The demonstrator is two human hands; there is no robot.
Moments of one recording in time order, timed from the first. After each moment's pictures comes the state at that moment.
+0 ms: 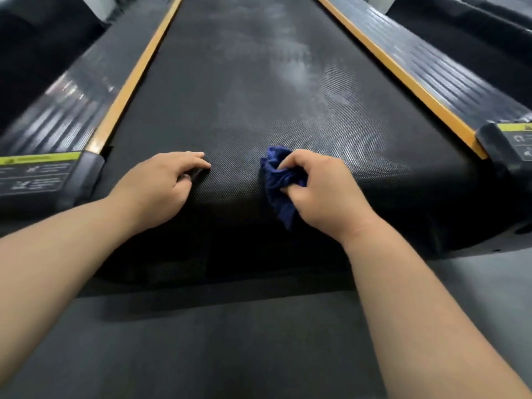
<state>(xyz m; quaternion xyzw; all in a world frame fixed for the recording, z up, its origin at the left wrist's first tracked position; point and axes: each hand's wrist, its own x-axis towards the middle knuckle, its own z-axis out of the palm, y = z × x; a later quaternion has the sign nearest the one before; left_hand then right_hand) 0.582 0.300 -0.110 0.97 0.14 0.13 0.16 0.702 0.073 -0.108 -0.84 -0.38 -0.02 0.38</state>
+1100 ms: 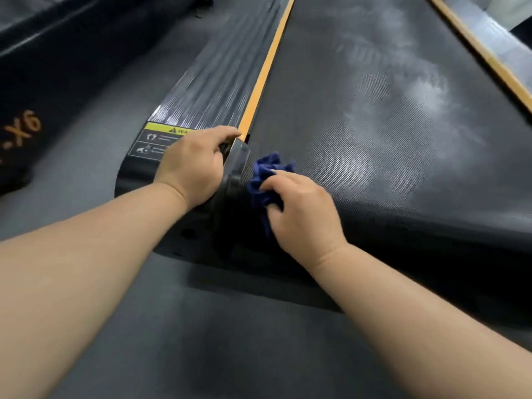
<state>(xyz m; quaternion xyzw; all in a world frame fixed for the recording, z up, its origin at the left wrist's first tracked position) 0.493 0.409 -0.109 0.91 0.27 0.26 0.19 0.582 0.242 -0.121 -0.78 -0.53 -0.09 0.32</state>
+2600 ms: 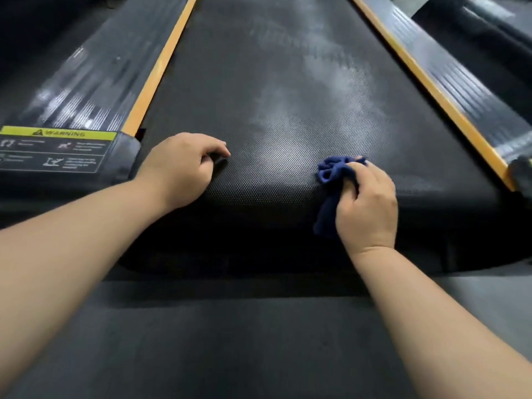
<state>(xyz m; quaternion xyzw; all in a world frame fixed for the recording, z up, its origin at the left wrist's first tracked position) 0.583 0.334 -0.114 0.94 0.16 0.20 0.21 0.713 0.090 -0.156 -0.87 -0.26 -0.24 0.34</state>
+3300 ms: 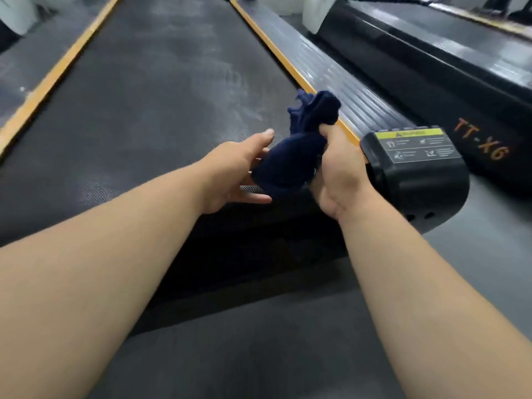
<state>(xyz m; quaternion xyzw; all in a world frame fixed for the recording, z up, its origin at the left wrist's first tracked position) 0.715 0.111 -0.062 0.69 0.17 -0.07 0.70 0.779 -0.026 -0.081 -0.60 -0.08 0.15 0.78</state>
